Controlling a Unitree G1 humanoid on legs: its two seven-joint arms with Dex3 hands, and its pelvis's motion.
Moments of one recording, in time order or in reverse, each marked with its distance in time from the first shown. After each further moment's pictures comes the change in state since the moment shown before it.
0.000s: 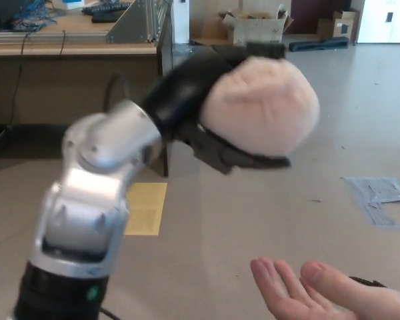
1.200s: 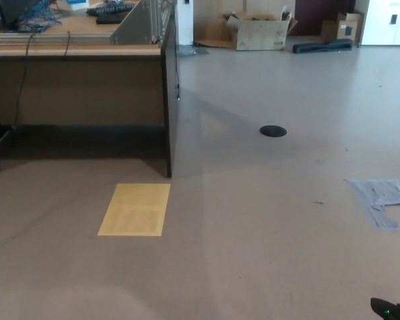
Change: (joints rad) left_arm 0.710 0.121 0.930 0.168 -0.577 0.402 -0.048; right_arm 0.119 -0.035 -0.032 -0.072 0.018 0.000 0.027
